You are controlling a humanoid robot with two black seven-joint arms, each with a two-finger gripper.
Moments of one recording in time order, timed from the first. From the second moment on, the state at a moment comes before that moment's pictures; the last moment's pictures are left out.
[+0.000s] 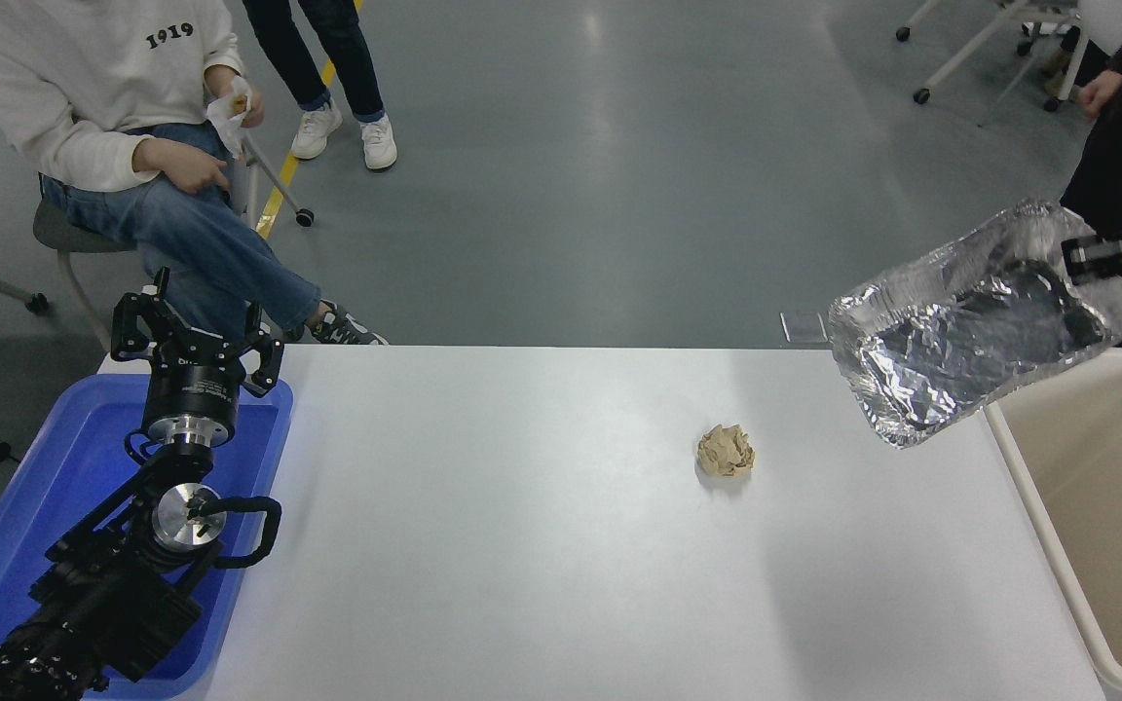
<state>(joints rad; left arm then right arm) -0.55 0.19 -1.04 -0.55 0.04 -0.40 -0.56 2.31 -0.70 -1.35 1.36 -0.72 0.47 0.03</state>
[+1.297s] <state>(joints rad) -0.55 0.19 -1.04 -0.55 0.03 -0.40 -0.57 1.71 -0.99 -1.14 0.73 -0.73 0.53 0.04</state>
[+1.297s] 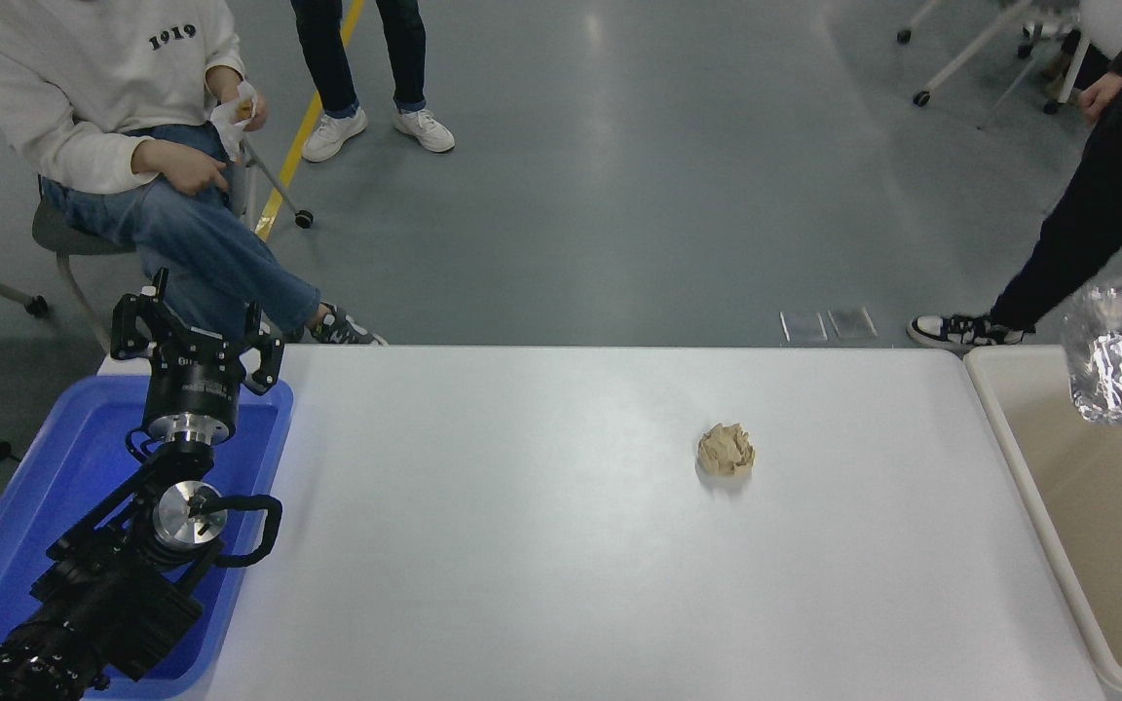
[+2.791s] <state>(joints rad) -0.55 0.19 -1.04 -0.55 0.03 -0.40 -0.57 0.72 -0.65 -0.46 0.13 -0.40 0.21 0.00</state>
